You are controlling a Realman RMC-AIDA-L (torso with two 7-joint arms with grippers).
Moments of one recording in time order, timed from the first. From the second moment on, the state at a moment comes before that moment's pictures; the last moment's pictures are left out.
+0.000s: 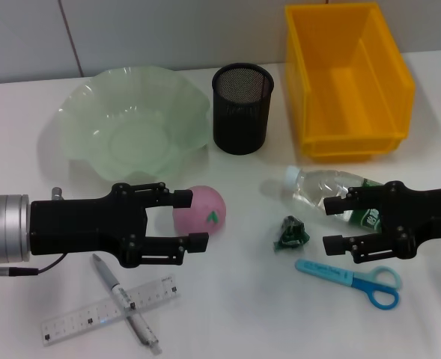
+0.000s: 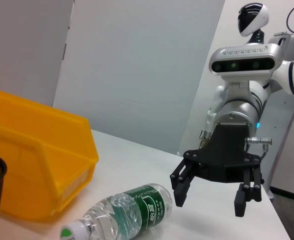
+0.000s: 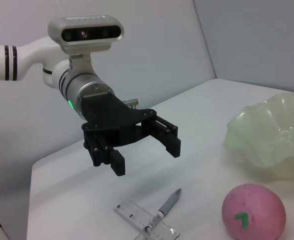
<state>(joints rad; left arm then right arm) -0.50 -1.94 1.42 0.63 1.40 1.51 -1.38 0.47 1.96 -0.75 -0.64 -2.00 -1.77 1.42</state>
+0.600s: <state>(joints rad) -0.50 -1.95 1.42 0.63 1.40 1.50 -1.39 0.47 1.95 -0.75 -0.65 -2.00 -1.78 1.42</state>
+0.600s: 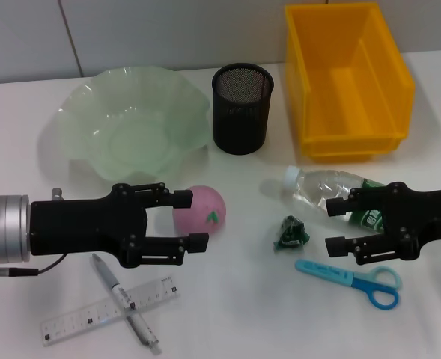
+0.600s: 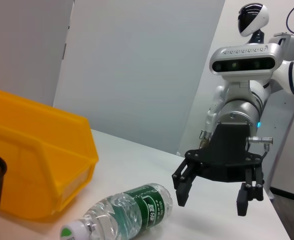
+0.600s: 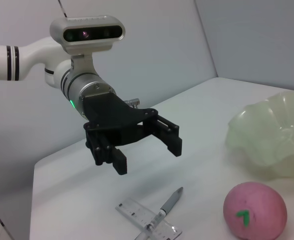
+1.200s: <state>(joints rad) -0.58 -2.05 1.29 0.80 1.82 1.35 -1.43 0.46 1.95 -0.74 -0.65 -2.00 -1.77 1.44</state>
